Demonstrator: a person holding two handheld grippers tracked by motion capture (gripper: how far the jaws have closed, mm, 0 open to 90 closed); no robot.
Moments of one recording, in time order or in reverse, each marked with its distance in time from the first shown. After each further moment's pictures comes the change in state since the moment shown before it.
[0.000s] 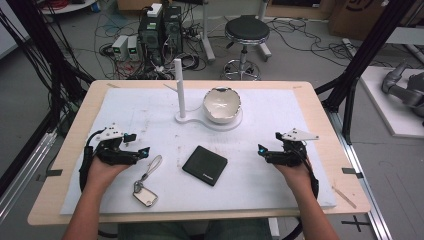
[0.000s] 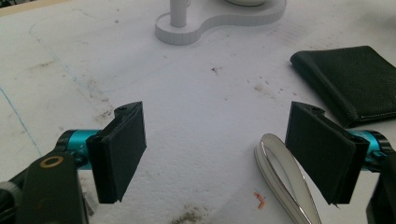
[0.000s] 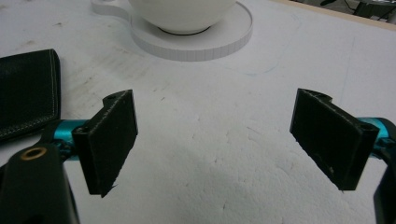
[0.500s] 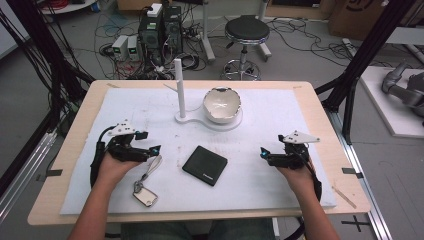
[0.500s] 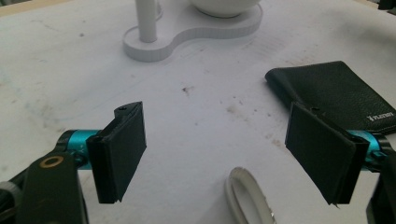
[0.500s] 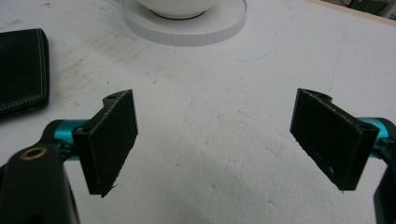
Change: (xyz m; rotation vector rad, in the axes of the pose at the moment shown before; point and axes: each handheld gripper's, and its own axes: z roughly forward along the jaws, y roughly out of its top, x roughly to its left) left arm -0.016 0.019 0.023 0.005 -0.072 0.013; right arm -0.002 -0.007 -0.007 0.027 -0.030 -0.026
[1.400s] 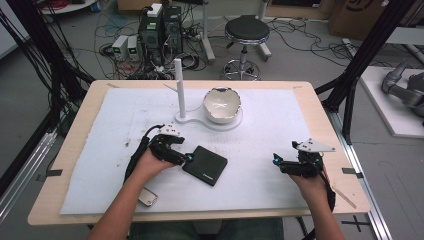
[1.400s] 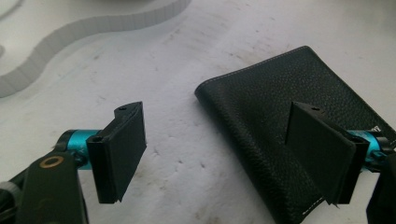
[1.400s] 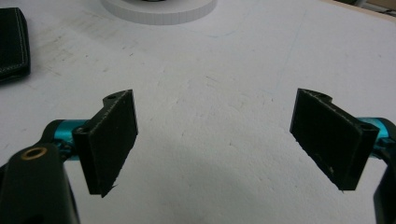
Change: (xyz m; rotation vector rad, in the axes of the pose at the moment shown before) left arm -0.048 0.025 0.090 0.186 -0.155 0.110; right arm -0.010 -0.021 -0.031 0.014 -0.069 0.012
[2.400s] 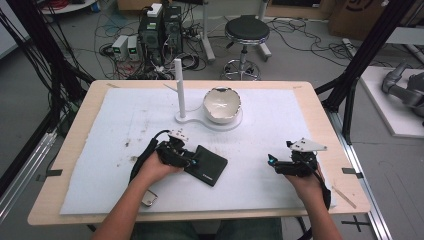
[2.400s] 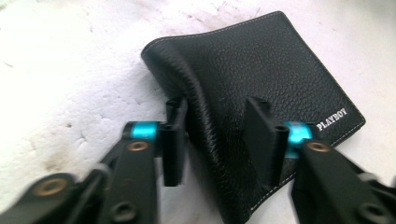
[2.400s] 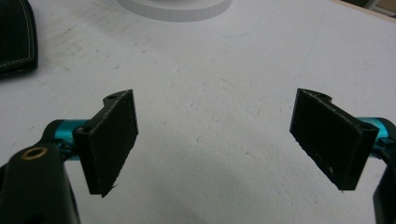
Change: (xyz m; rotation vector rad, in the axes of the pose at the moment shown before) left arm -0.014 0.001 0.012 0.123 -0.095 -0.034; right arm 0.011 0.005 0.009 0.021 0.015 -0.047
